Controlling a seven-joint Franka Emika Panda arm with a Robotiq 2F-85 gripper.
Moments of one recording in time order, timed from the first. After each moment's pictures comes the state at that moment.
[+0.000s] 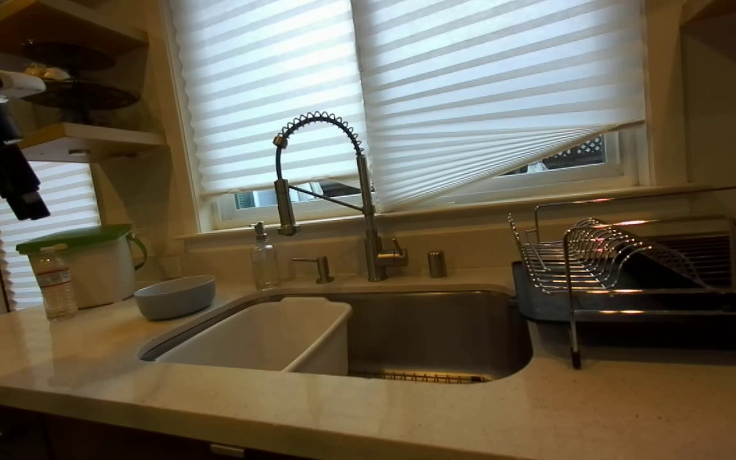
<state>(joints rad) 0.07 -0.96 0.24 -2.60 0.14 1.93 0.37</state>
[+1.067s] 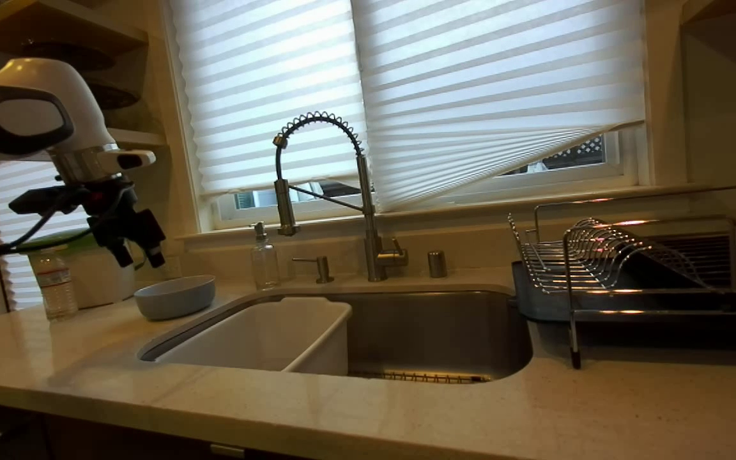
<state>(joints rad) 0.06 -0.51 0.13 -2.62 0.08 2.42 0.06</state>
